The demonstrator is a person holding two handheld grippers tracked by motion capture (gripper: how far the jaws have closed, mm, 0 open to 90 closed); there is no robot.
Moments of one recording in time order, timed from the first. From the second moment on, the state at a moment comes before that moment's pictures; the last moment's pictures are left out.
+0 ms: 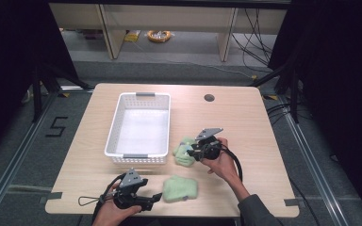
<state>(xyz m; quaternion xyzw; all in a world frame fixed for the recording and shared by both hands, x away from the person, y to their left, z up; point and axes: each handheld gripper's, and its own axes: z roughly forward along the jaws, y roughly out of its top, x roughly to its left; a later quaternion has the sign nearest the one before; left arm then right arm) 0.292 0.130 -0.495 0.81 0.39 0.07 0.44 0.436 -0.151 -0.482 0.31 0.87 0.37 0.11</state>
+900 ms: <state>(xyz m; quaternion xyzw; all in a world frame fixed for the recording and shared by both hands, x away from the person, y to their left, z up) 0.296 0.132 -0.499 0.80 0.39 0.08 0.45 0.442 -0.148 -0.491 0.33 0.86 0.39 0.09</state>
